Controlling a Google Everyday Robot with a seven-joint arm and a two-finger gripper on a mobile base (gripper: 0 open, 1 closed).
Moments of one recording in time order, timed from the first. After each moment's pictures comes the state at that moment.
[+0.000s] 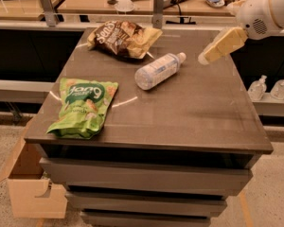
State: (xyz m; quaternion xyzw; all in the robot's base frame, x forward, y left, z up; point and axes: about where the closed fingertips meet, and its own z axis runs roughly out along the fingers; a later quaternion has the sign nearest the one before) arm 0.620 -0.188 0.990 -0.48 0.76 0.06 0.43
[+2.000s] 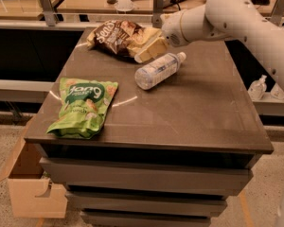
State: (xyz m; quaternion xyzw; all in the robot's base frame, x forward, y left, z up) arm 0.743 -0.039 0.924 -0.49 0.70 0.13 0.50
